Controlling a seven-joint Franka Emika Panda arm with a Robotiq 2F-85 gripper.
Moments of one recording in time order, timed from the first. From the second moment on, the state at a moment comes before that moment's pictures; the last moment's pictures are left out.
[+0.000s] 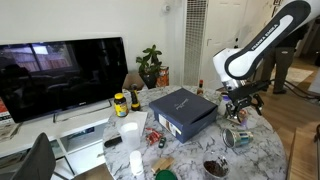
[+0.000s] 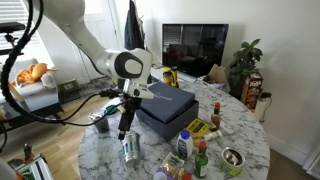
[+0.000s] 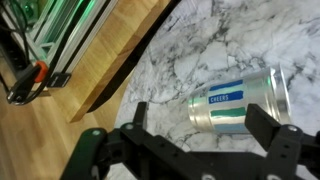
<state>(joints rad) 0.03 0.13 -0.07 -2.45 -0.10 2.04 0.89</state>
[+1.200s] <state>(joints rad) -0.06 0.17 -0.11 -2.58 0.27 2.45 0.89</state>
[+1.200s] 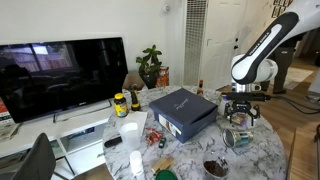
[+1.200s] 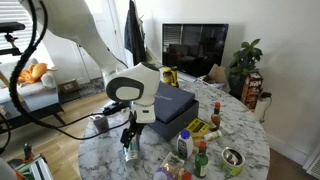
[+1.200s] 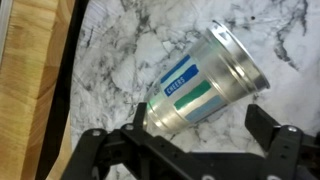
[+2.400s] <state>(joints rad) -0.14 0.45 -0.13 -2.45 0.60 2.39 0.93</state>
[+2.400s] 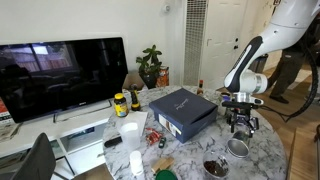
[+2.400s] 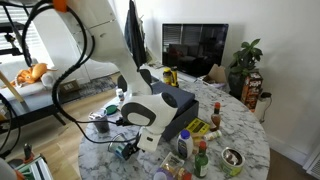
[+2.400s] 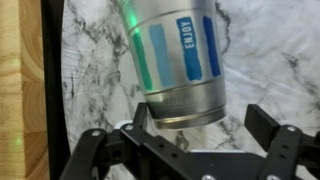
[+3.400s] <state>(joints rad) -0.17 0.50 -0.13 -2.41 0.67 2.35 0.73</state>
